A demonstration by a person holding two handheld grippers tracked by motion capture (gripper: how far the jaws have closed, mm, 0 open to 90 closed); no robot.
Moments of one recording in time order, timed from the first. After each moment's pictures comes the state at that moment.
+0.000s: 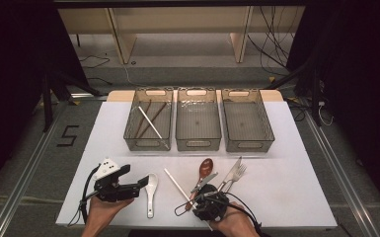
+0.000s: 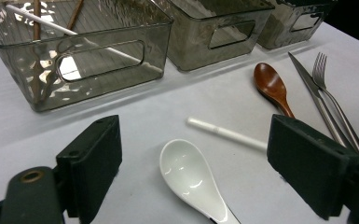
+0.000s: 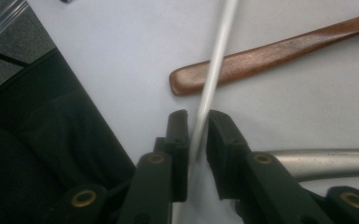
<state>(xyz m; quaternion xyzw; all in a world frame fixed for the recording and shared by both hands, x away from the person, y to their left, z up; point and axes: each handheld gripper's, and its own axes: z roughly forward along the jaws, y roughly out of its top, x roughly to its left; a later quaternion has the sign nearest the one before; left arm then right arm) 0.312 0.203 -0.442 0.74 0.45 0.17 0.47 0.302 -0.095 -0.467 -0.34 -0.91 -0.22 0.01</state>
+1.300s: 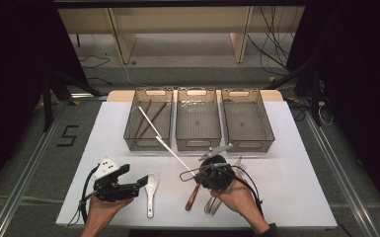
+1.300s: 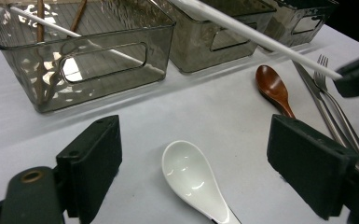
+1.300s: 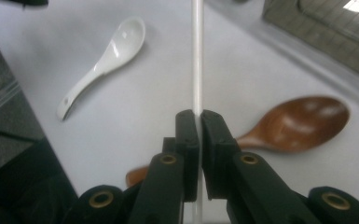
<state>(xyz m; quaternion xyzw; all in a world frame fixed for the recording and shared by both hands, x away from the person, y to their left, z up) 0.312 0.205 -0.442 0.73 0.45 0.17 0.48 0.353 -0.108 -0.412 -0.37 -0.87 -0.33 -0.04</state>
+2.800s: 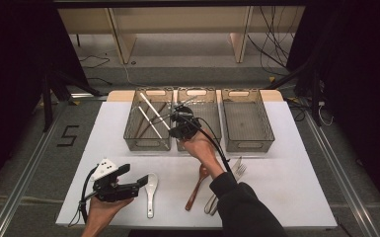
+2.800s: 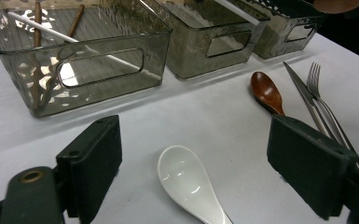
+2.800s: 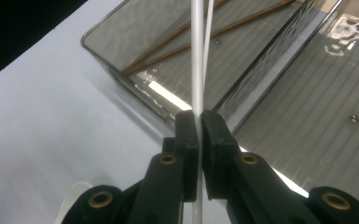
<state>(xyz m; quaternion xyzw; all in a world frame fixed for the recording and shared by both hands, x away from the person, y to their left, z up) 0.311 0.206 -0.442 0.73 0.45 0.17 0.49 0.474 -0.022 -0.378 -0.41 -0.85 -0.33 -0.08</state>
